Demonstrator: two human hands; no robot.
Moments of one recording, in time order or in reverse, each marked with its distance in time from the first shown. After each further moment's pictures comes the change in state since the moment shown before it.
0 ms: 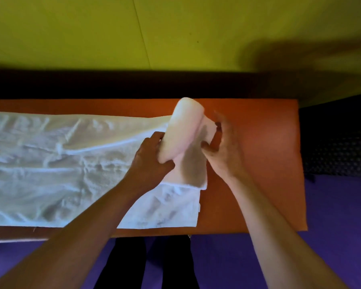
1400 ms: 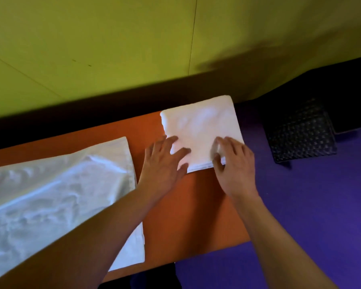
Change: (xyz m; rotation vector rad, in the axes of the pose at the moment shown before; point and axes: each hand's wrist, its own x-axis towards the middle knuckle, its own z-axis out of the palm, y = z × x) left_hand 0.076 0.087 0.192 0.879 0.003 0.611; right_hand -0.009 0.190 -0.111 -0.472 0.250 0.034
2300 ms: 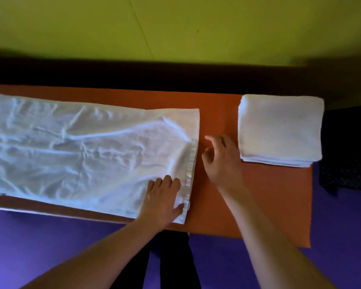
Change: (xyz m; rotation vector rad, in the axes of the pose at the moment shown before) left_hand -0.197 -0.050 0.004 -0.106 -0.331 -0.369; right_hand -0.025 -0.167 0.046 0.200 -0.230 -0.239
